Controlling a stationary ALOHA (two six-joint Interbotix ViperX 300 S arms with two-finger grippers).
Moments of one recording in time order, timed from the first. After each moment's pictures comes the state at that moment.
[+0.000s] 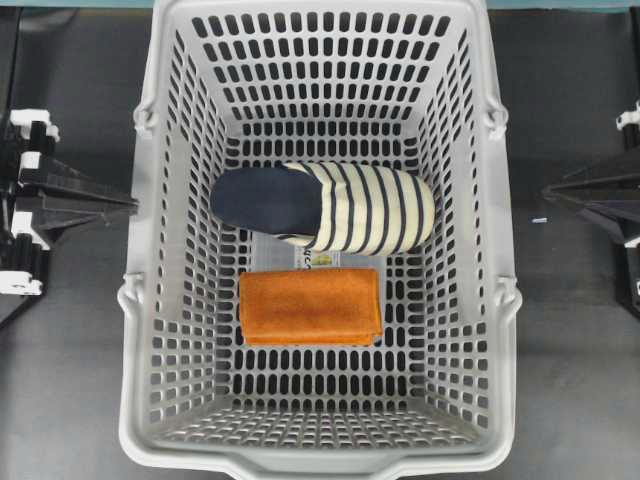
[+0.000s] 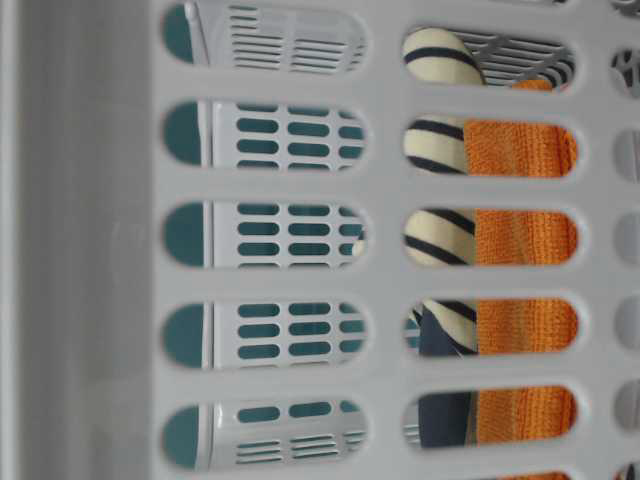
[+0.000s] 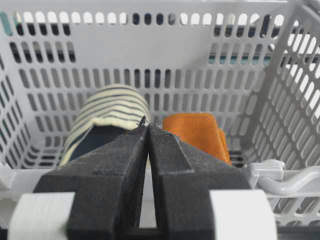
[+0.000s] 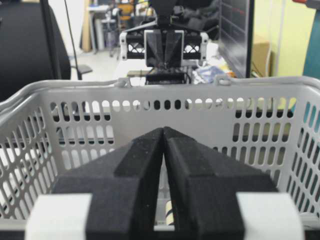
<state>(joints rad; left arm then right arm) 0.00 -0.96 1.17 0.00 -0.29 0.00 0.00 -0.97 1.18 0.00 -0.29 0.00</state>
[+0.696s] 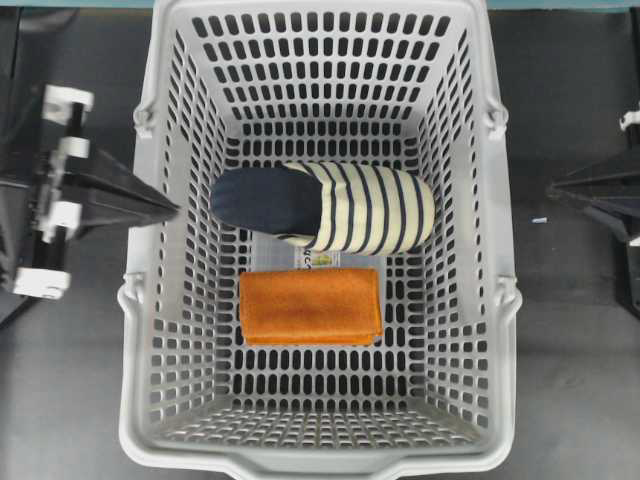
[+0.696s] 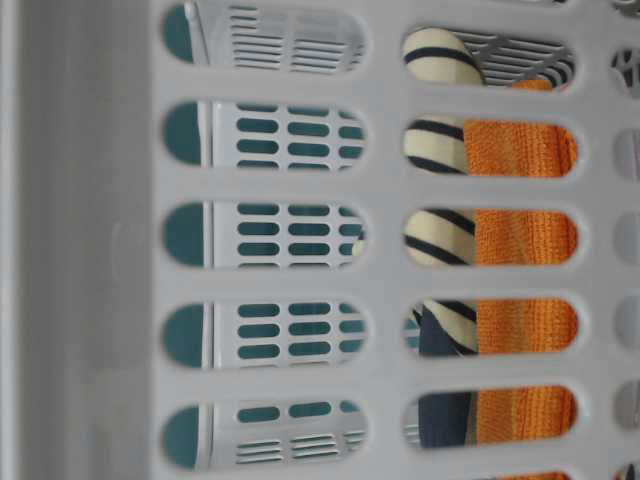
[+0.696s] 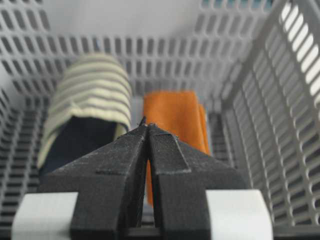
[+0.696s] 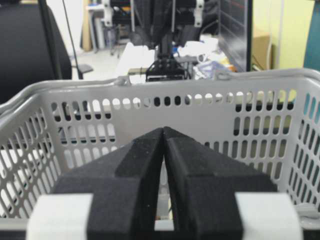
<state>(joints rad) -0.06 -0.71 0.68 0.04 0.33 -0.08 0.00 -0.99 1.18 0.02 -0.26 0.02</state>
